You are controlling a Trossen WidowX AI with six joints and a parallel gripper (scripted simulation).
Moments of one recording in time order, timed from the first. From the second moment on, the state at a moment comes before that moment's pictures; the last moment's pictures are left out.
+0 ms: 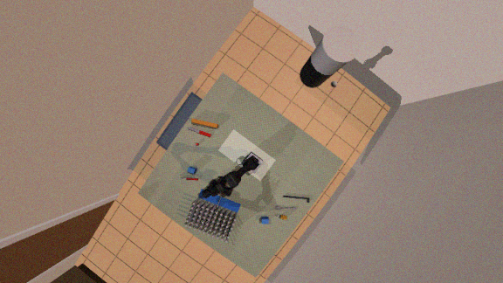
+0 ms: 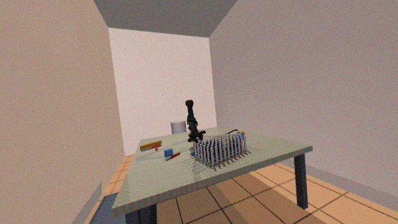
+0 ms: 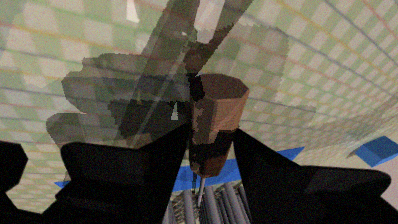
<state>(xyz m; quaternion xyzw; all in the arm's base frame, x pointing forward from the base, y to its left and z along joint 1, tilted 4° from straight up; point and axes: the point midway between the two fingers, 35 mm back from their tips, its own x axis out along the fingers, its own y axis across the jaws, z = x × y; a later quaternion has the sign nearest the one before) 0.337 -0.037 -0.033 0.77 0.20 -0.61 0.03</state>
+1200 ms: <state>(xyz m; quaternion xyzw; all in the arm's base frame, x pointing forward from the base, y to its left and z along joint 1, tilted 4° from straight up) 0.313 -0.046 -0.033 0.76 0.20 -0.61 0.03</state>
